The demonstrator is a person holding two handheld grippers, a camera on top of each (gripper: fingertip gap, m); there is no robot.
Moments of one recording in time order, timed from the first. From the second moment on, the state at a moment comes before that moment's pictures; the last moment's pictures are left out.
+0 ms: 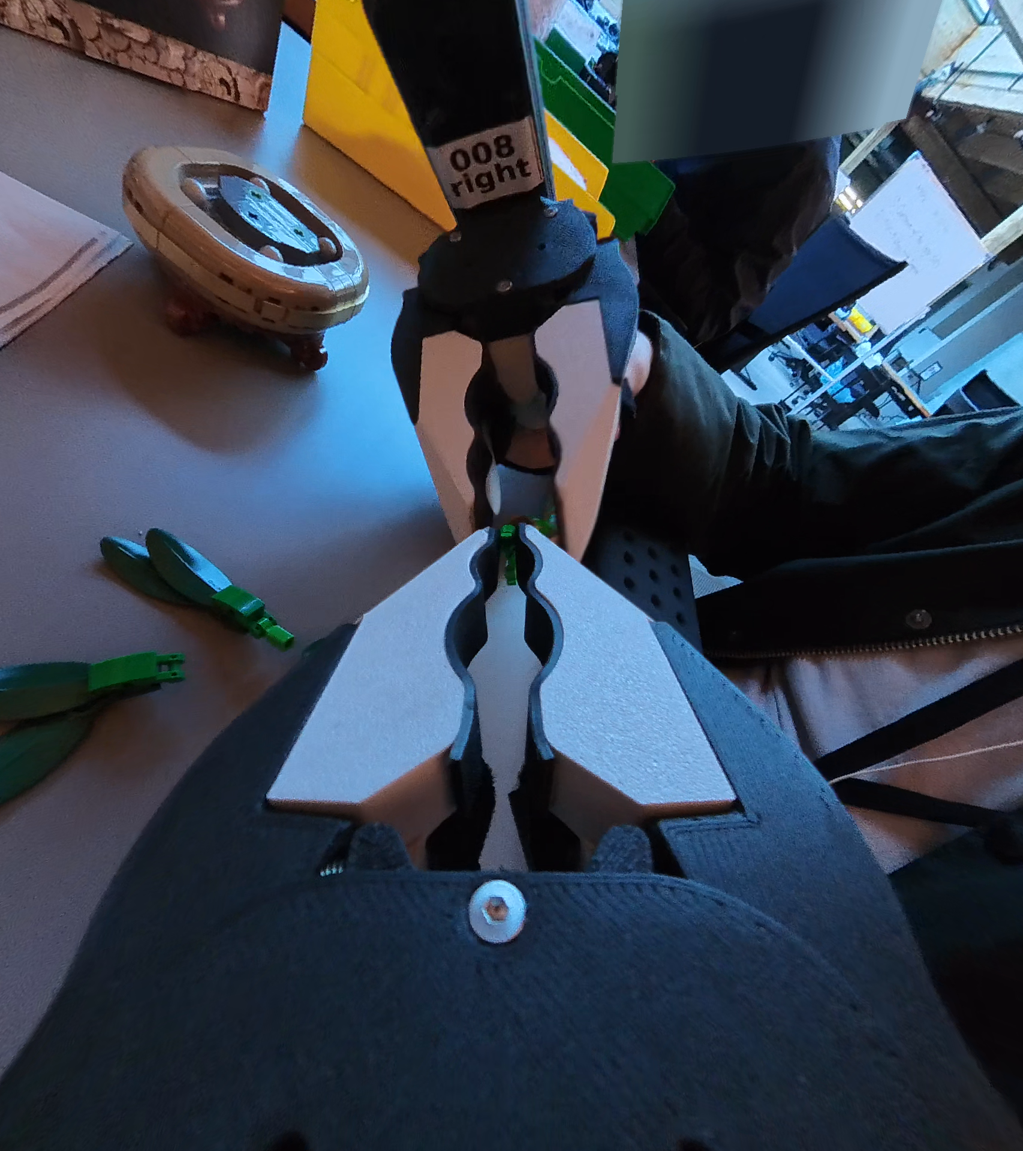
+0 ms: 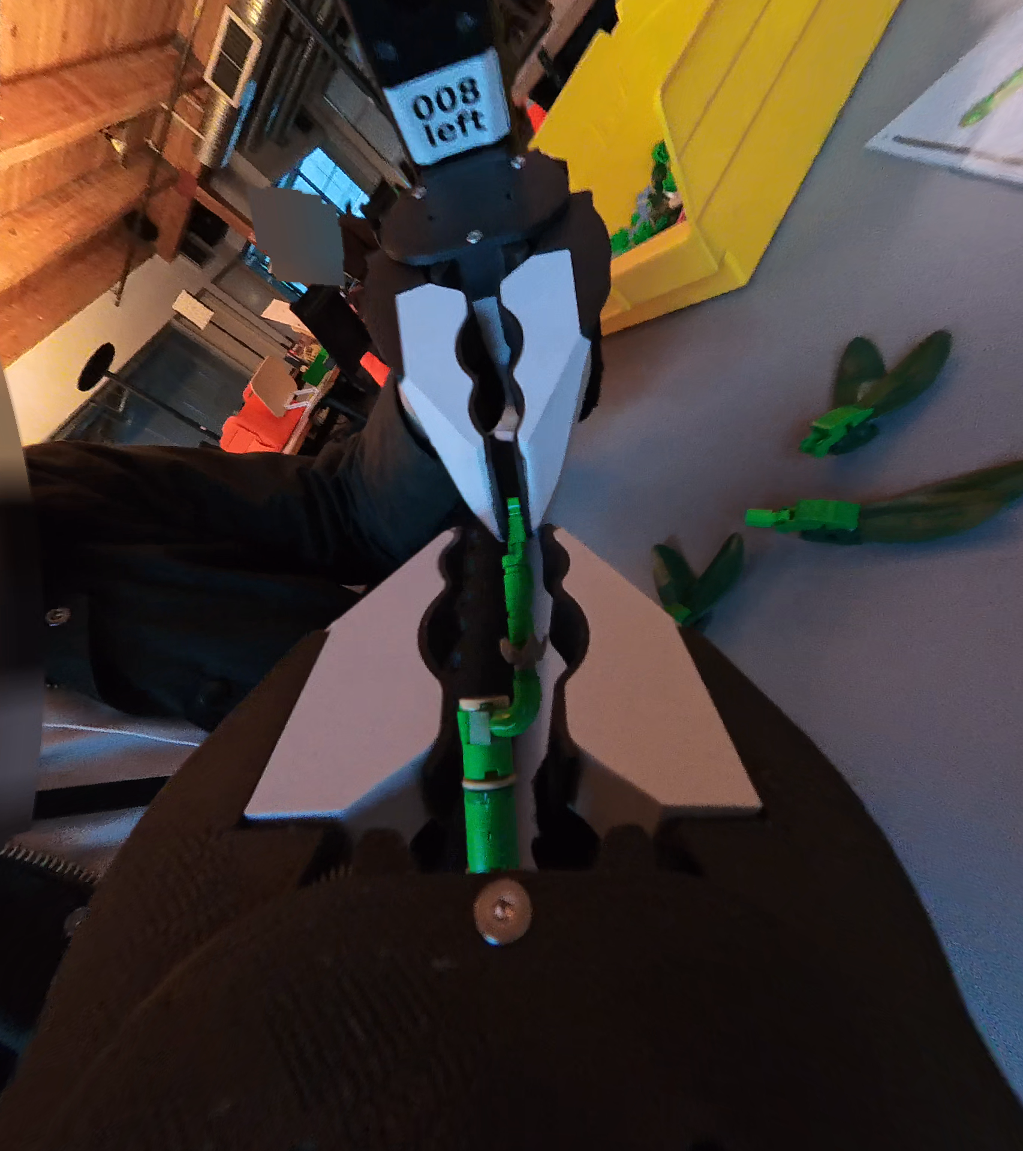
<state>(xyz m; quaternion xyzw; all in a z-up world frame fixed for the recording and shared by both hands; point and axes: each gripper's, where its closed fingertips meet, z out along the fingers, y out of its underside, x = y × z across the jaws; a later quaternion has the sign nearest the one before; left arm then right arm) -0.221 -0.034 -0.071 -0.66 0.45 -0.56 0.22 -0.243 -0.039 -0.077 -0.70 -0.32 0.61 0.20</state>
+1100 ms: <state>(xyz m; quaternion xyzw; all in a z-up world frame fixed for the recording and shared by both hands) -0.211 -0.069 -0.131 -0.66 0.58 -0.44 0.20 -0.221 -0.069 -0.146 -0.68 -0.60 0.34 0.24</state>
